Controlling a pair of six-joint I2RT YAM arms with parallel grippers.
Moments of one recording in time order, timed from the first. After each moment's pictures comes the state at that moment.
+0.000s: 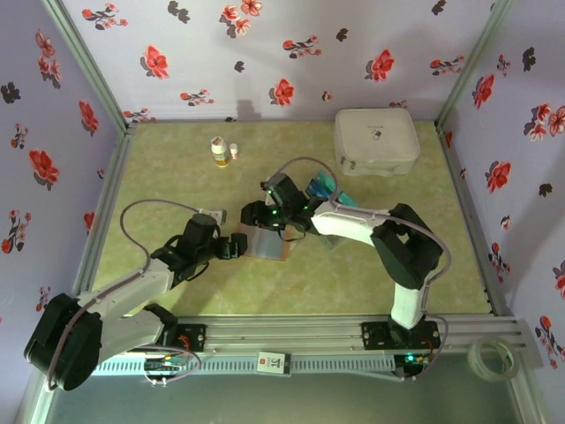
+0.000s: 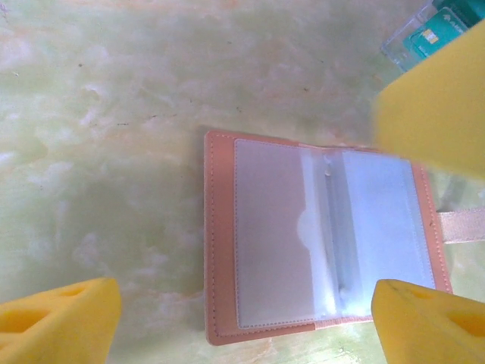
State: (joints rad) left arm -0.60 1.07 0.44 -0.13 -0.03 -0.47; right arm 0.84 1.82 1.18 -0.08 -0.33 0.87
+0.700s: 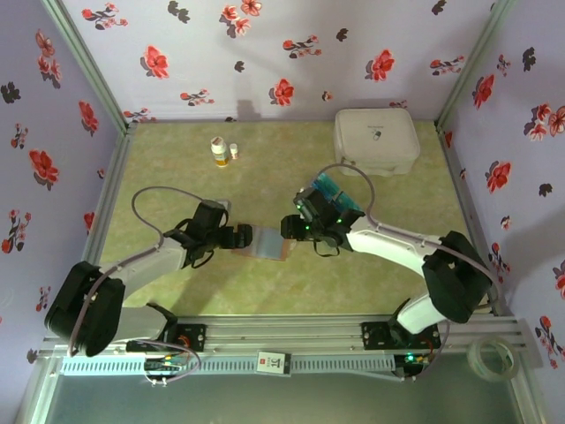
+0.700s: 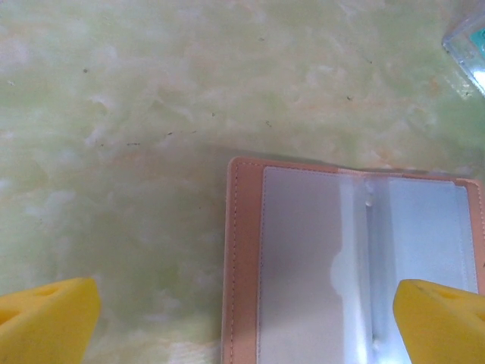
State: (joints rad) left arm -0.56 1.29 0.59 -0.18 -0.02 -0.46; right arm 0.81 1.48 0.92 -0.35 -0.01 0.71
